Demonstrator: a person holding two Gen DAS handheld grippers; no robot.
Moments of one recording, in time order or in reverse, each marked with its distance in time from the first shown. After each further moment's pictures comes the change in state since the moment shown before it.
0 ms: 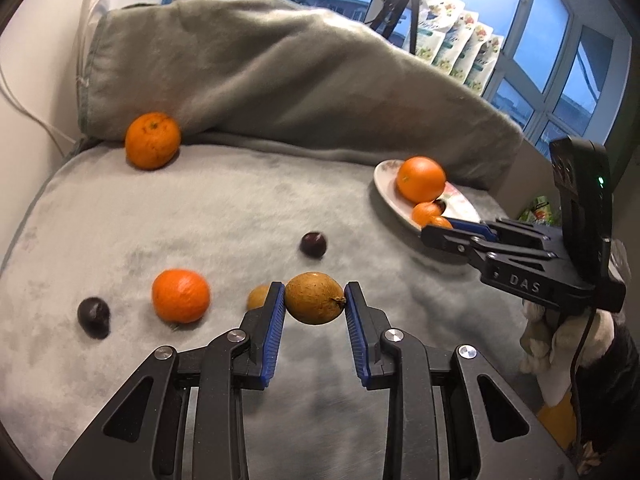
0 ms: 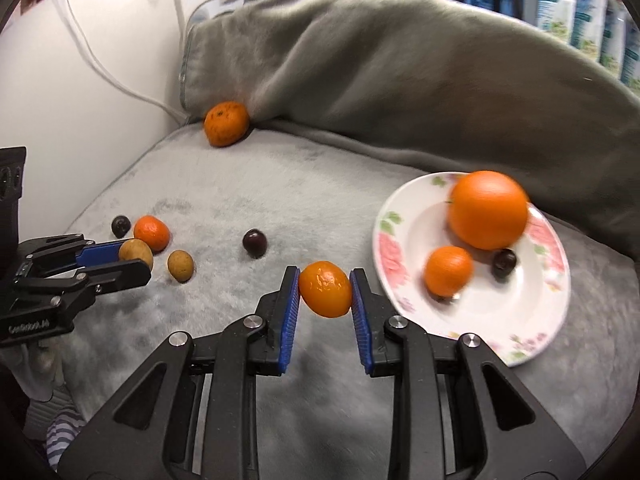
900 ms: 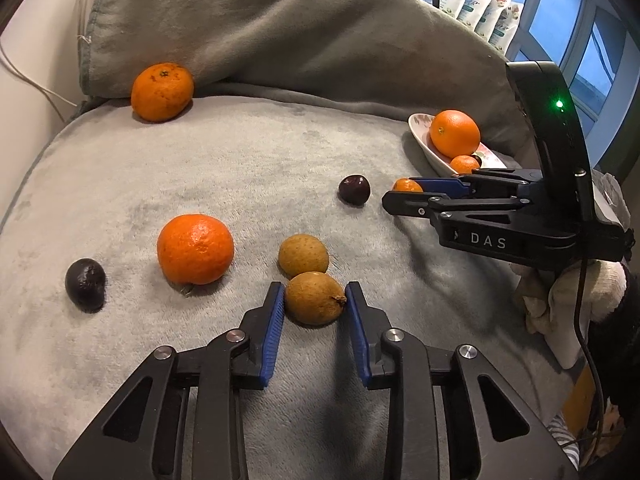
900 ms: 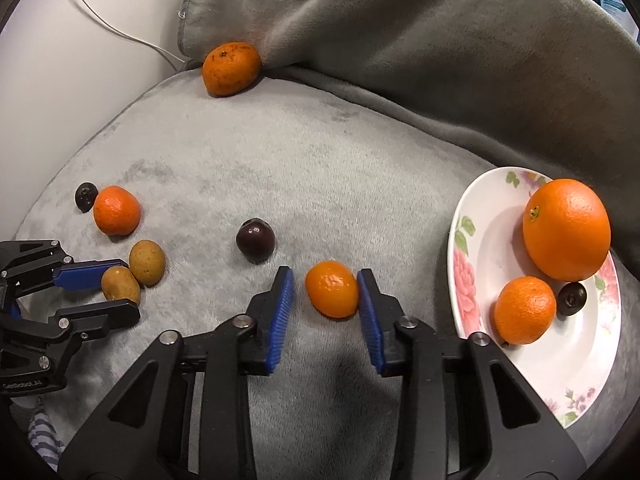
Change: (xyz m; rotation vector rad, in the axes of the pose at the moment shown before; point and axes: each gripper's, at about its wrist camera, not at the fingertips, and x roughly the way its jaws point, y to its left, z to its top) left arm 0.029 0.024 -0.025 0.015 0.112 0.058; right arm 0.078 0.026 0.013 -0.107 0.160 0.005
